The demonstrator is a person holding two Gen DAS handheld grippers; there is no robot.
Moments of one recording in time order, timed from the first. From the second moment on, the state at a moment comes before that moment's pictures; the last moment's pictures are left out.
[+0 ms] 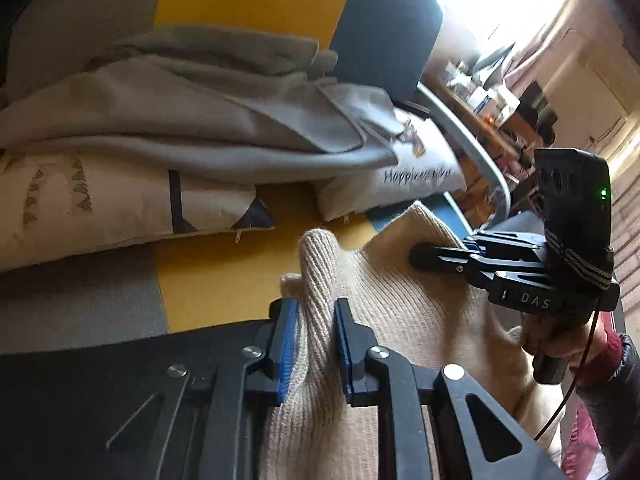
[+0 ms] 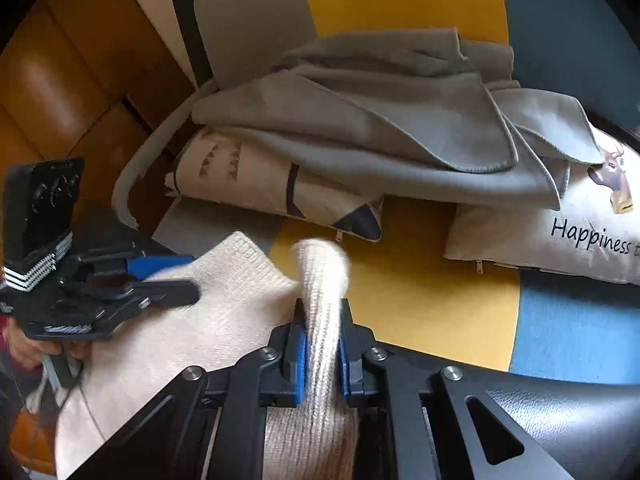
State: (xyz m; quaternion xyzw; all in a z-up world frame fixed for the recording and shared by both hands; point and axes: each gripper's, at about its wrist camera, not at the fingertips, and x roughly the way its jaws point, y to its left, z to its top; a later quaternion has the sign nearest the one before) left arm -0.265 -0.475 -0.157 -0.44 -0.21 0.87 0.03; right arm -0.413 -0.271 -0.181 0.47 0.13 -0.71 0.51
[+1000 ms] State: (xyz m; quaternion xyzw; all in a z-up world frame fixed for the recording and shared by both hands) left arm 0.024 -0.407 -0.167 -0.32 -0.46 0.83 0.02; right arm -0.207 -0.030 -0.141 0.48 -0.04 -0.69 0.54
